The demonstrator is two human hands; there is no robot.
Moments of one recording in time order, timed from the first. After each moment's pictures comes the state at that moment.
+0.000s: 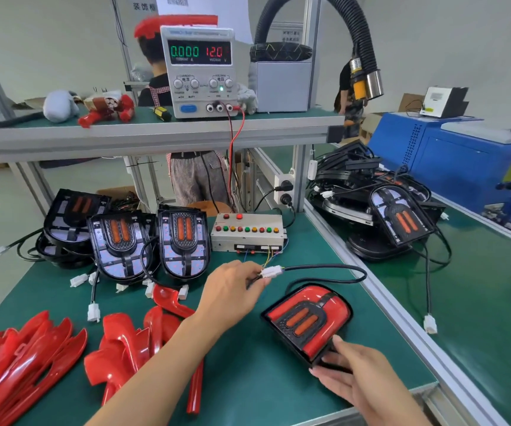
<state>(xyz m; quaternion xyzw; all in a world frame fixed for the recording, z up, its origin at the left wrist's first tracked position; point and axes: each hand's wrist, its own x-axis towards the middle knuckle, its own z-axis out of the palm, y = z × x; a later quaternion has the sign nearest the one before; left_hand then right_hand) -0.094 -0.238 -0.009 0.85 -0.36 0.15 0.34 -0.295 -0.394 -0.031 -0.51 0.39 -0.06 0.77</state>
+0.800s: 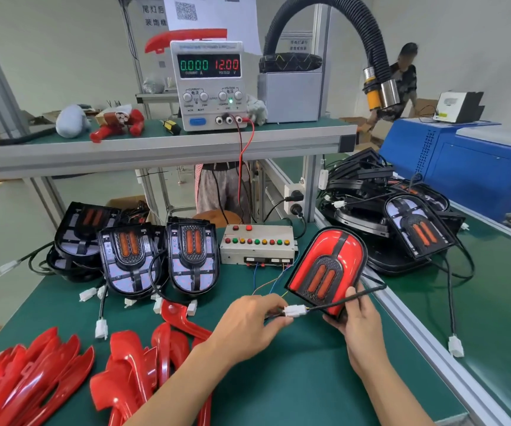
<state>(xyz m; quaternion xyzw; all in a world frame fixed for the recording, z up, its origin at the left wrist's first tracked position) -0.099 -0.236 -0.025 0.83 -0.46 0.04 0.33 -0.190 -0.433 -0.058 -0.57 0.25 -0.32 0.72</state>
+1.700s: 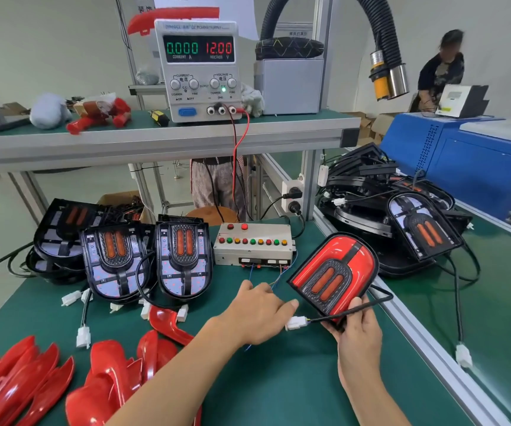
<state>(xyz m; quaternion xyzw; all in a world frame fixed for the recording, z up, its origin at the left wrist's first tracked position) -0.068 -0.281 -0.015 0.87 -0.49 -0.04 0.03 -0.176 -0.427 -0.079 -0.48 0.26 -0.38 0.75</state>
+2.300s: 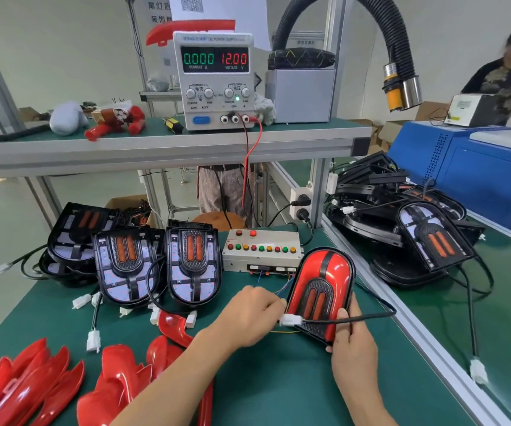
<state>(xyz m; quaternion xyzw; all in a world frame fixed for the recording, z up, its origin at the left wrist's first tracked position) -0.061 -0.256 -0.002 0.87 -0.39 -0.07 0.30 -0.179 -0.407 -0.073 -0.73 0.31 -0.31 0.52</state>
